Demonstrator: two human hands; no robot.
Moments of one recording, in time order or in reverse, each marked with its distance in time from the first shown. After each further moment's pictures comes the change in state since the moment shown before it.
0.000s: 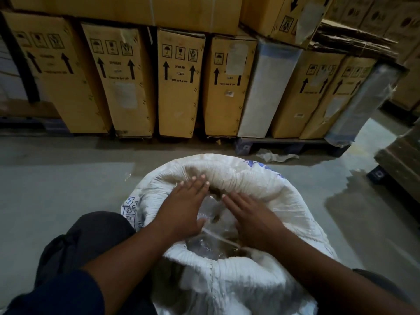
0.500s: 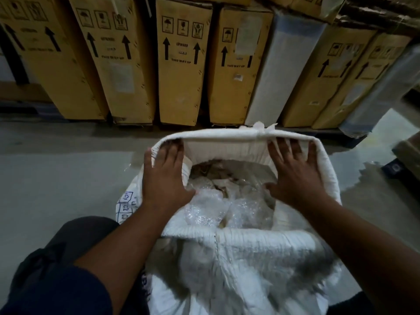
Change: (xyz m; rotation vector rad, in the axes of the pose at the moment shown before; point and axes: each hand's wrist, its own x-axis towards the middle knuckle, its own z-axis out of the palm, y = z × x) left_hand 0.054 -0.060 0.000 0.217 0.197 -0.391; right_hand 0.062 0.111 -0.014 -0.269 0.147 0.427
